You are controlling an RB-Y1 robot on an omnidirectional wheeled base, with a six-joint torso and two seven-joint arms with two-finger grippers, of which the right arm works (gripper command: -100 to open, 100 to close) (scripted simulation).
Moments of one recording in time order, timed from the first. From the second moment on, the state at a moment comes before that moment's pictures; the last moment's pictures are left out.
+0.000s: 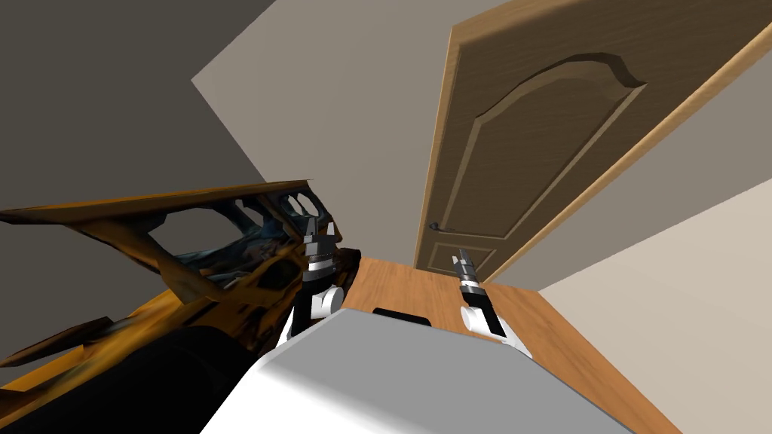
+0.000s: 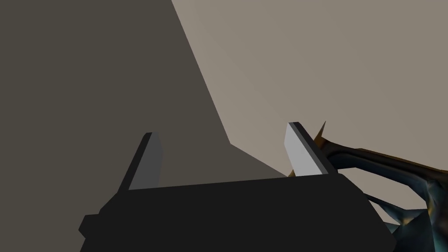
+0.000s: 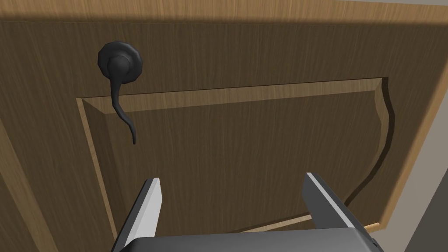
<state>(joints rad) 0.17 -0.19 -0.03 -1.35 -0.12 -0.61 -0.07</state>
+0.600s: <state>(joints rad) 0.10 -0.22 -0.04 -1.19 -0.14 -0.61 -0.09</state>
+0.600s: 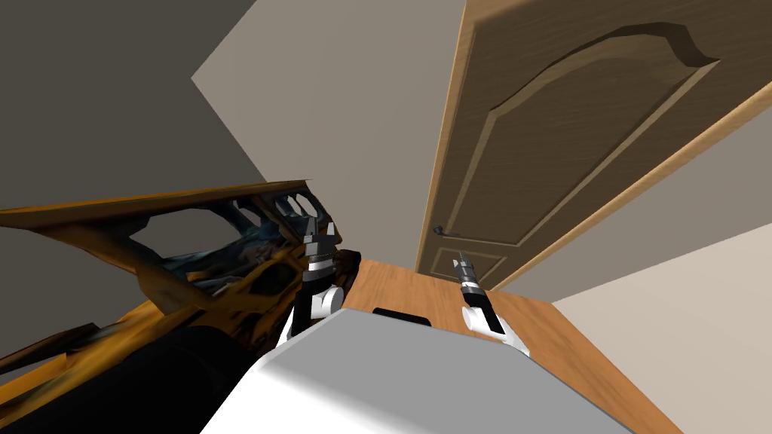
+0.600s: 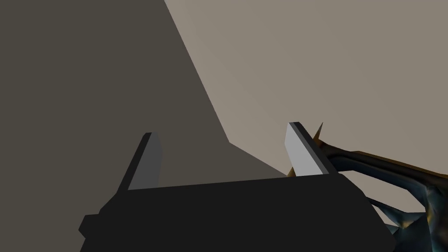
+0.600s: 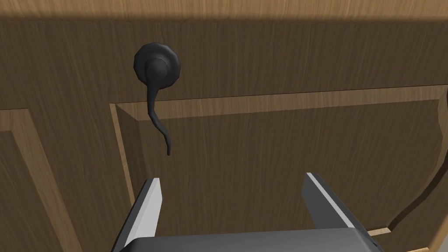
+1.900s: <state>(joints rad) 0.02 -0.25 -0.05 -0.95 -0.17 -0.62 -0.11</state>
